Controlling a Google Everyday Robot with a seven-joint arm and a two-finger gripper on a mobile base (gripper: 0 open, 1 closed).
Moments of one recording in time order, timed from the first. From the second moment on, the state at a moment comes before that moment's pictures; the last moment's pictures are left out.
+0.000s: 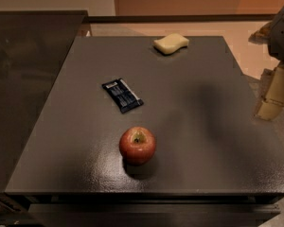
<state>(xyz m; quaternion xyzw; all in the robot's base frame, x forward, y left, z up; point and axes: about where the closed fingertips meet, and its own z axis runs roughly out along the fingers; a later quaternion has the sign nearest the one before) 0.438 -0.217 0.976 -0.60 0.78 -0.03 0.16</state>
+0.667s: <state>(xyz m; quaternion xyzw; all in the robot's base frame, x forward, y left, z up) 0.458 -0.211 0.975 -0.60 0.78 -0.02 0.18</state>
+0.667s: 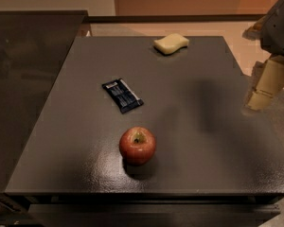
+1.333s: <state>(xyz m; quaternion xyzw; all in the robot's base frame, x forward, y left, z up) 0.539 -0.197 0.951 -0.57 0.79 0.03 0.24</state>
